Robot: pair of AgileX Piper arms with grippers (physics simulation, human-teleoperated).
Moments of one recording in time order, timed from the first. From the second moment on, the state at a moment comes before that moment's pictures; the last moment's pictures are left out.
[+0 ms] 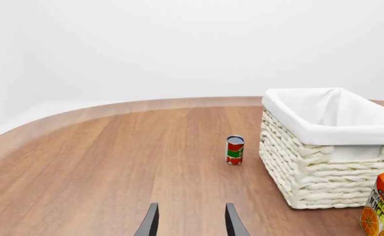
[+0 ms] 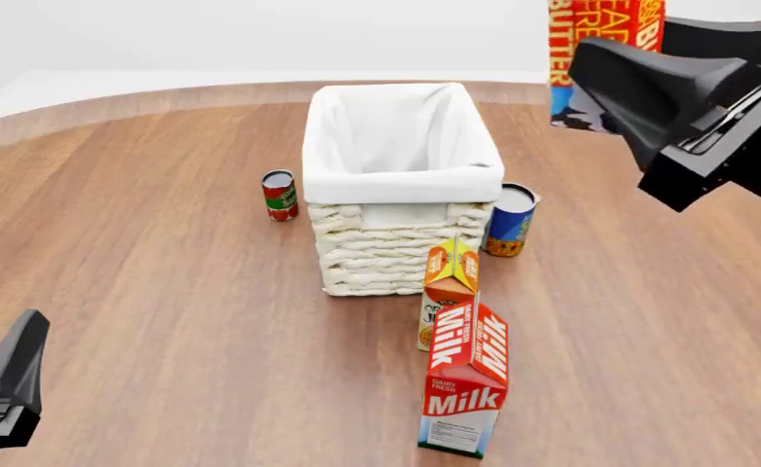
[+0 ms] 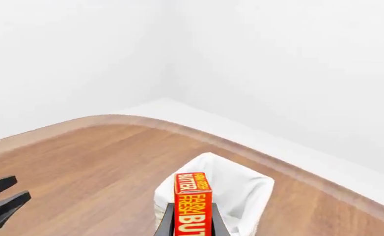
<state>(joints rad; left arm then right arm) 0.00 0.00 0.00 0.00 0.00 0.66 0.75 -0.75 -0.03 -0.09</state>
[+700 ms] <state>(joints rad) 0.00 0.00 0.00 0.00 0.00 0.70 0.89 -0.72 -0.38 0.09</state>
